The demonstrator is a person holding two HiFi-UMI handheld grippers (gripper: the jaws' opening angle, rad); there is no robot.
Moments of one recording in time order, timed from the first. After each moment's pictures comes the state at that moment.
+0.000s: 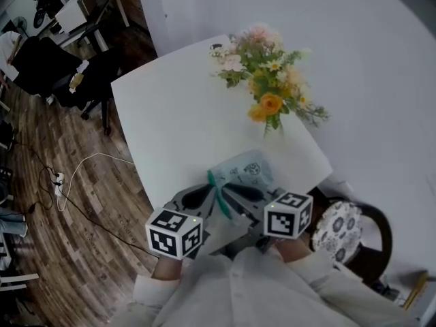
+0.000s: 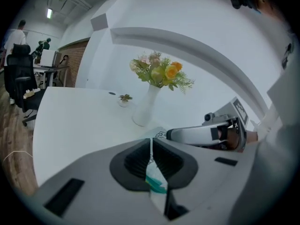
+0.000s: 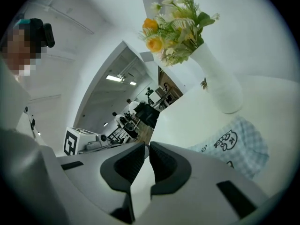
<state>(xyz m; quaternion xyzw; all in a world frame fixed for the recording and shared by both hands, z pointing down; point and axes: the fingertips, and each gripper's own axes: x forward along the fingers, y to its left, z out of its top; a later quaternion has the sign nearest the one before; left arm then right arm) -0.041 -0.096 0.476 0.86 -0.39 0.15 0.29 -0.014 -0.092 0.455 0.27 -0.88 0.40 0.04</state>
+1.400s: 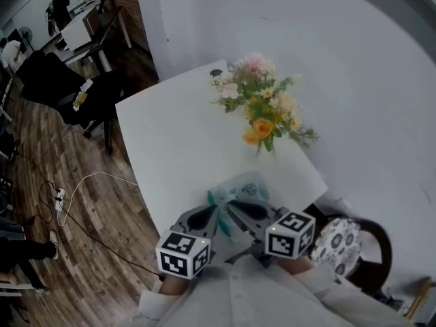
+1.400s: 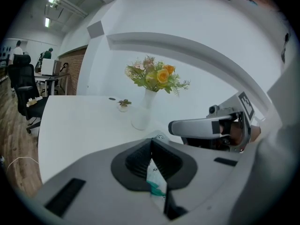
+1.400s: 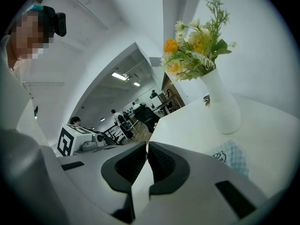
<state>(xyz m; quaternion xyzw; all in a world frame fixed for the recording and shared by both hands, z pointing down) -0.032 -0.089 0.460 0.86 -0.41 0.15 0.26 0.000 -0.092 0.427 0.29 -0.90 0.32 0.06</state>
